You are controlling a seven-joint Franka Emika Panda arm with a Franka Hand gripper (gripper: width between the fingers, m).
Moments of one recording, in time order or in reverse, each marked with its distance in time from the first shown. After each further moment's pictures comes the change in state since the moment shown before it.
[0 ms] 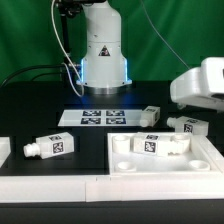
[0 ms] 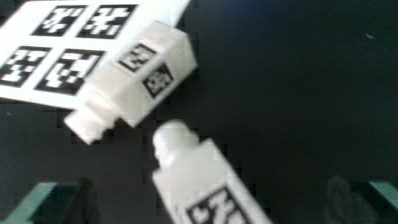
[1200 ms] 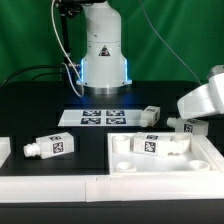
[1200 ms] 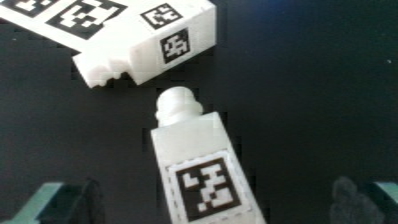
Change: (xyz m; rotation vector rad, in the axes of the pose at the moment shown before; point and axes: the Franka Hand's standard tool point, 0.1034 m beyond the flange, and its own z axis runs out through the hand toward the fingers) arm 0.006 -0.004 0.001 -0.048 0.001 -0.294
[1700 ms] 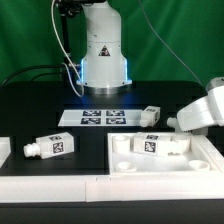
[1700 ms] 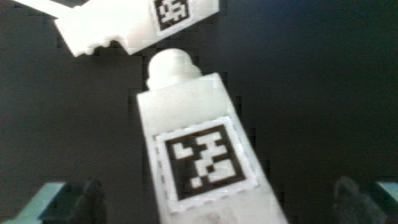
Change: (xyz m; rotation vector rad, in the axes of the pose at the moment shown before) arm 0.020 -0.004 0.016 -0.013 0.011 0.018
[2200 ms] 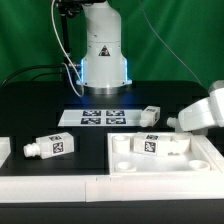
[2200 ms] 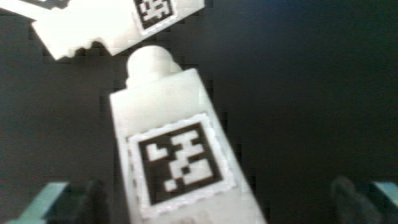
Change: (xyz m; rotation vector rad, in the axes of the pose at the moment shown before) arm 0.003 -0.004 0.005 -0.003 -0.008 0.040
